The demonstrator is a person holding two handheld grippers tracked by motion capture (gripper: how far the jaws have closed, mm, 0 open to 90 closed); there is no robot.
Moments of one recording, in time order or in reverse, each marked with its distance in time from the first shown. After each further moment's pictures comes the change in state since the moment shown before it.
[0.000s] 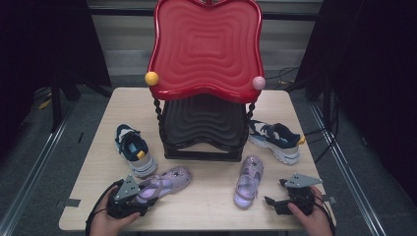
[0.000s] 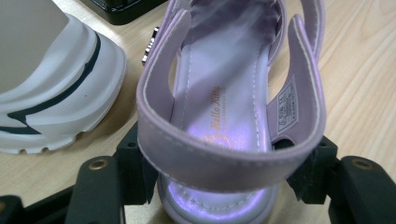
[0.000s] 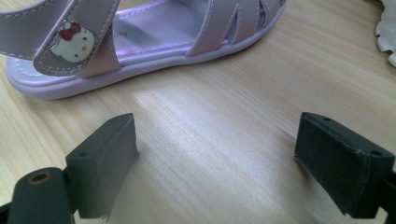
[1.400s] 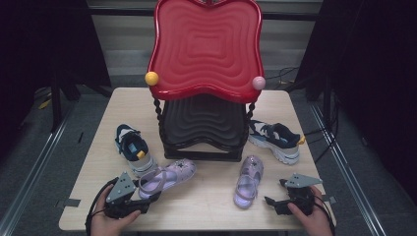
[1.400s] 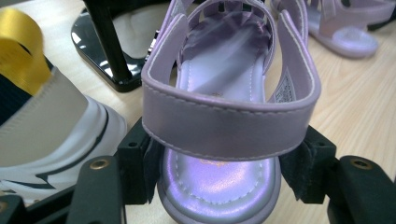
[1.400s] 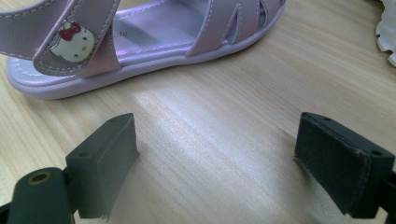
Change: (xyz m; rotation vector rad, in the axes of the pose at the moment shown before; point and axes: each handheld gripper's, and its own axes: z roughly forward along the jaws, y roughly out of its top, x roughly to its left) left arm -0.014 0.026 -0.025 -0.190 0.010 -0.046; right arm 0.000 0.000 0.000 0.000 0.000 0.000
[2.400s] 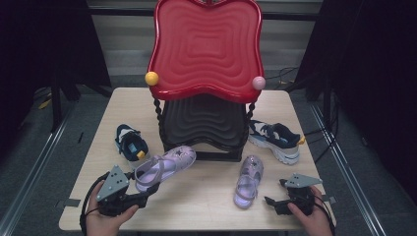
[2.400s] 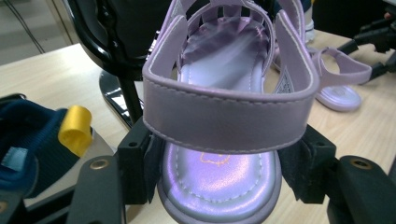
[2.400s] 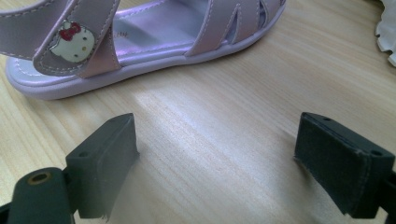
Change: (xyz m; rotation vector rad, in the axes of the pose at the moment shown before) left arm -0.010 0.038 -0.023 -0.100 0.052 -0.007; right arm 0.000 0.000 0.000 0.000 -0.001 0.000
